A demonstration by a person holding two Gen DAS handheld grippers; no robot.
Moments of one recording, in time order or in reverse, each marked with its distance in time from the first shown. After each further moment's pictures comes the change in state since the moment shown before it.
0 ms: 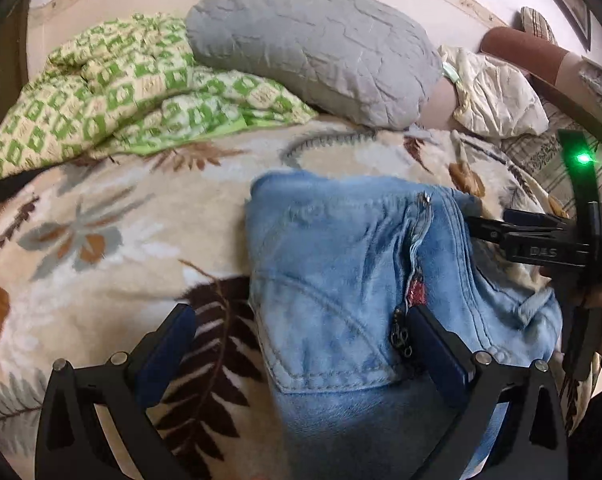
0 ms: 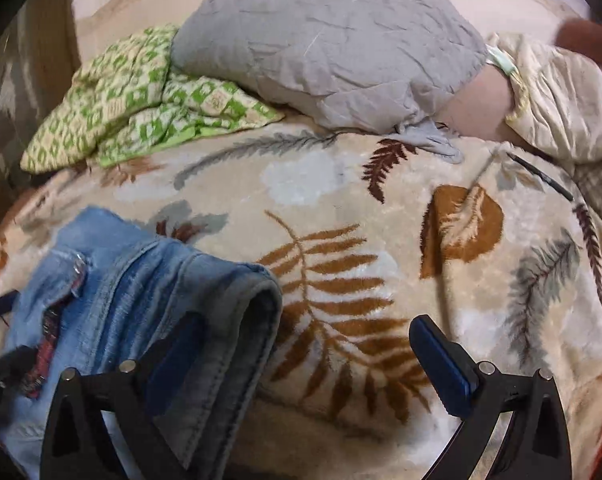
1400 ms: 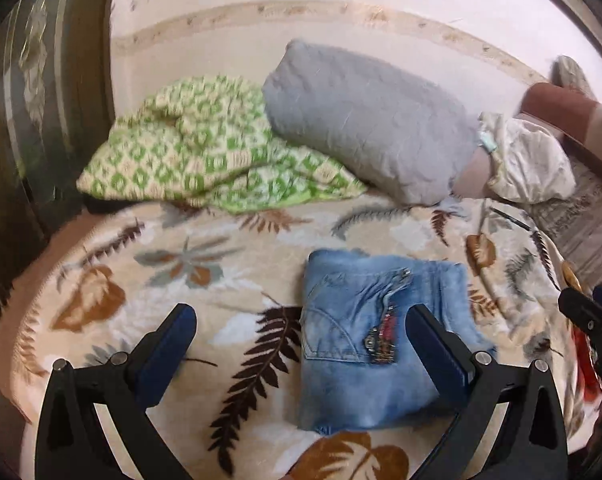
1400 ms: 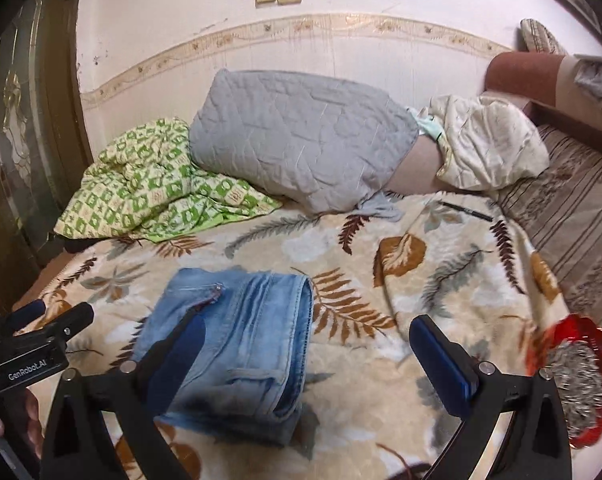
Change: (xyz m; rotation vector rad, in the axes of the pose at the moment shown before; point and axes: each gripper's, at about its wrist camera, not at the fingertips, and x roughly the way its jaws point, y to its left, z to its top) left arm -0.135 -0.027 0.016 -0.088 -0.156 0.227; right arm -0.209 0.055 -0.033 0.087 -0.231 -0.091
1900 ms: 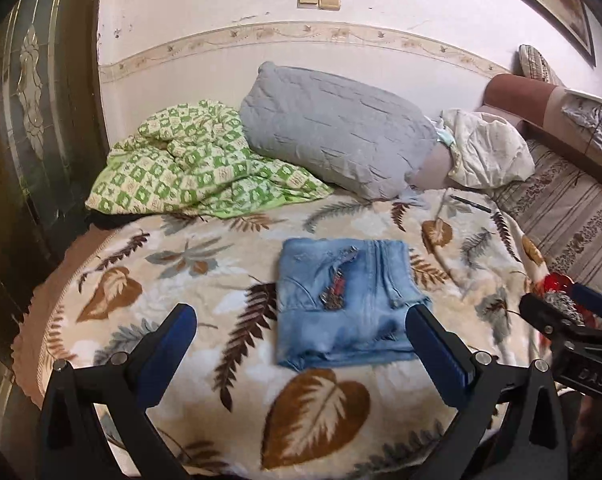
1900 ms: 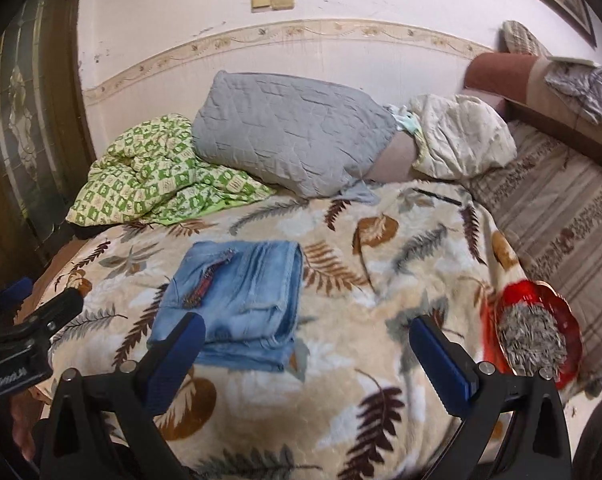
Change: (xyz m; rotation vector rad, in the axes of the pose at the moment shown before) left arm -0.093 -0.026 -0.031 0.055 -0.017 -0.058; right arm -0.075 -0.005 -0.038 0.029 0.062 -0.041
